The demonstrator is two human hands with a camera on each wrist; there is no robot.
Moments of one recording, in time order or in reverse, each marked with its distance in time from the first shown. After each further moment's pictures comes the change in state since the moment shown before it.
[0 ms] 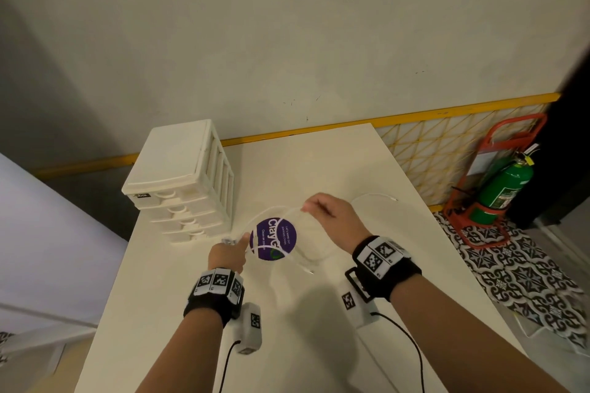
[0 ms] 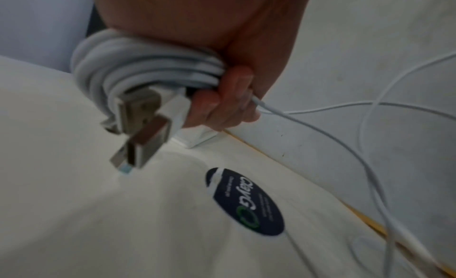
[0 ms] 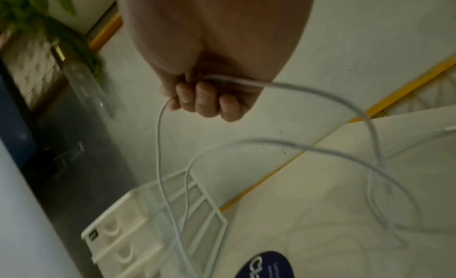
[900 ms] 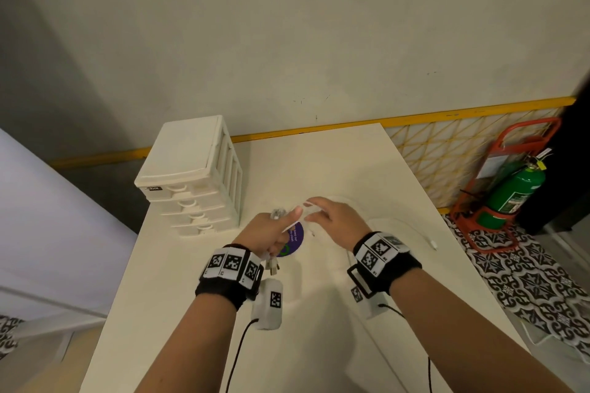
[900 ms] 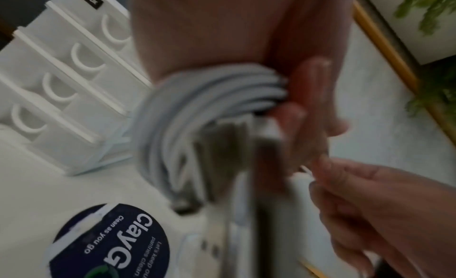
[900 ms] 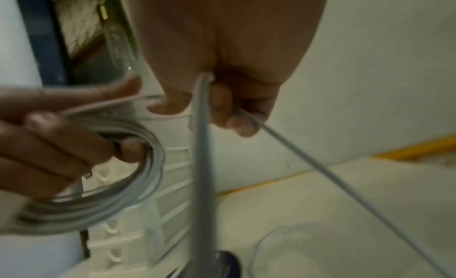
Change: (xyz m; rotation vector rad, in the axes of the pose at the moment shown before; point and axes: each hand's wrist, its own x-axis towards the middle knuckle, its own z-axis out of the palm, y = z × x) left_hand -0.049 0.066 -0.002 -0.228 -0.574 0.181; right_hand 0.011 0.012 0.009 -0.328 -0.169 0.021
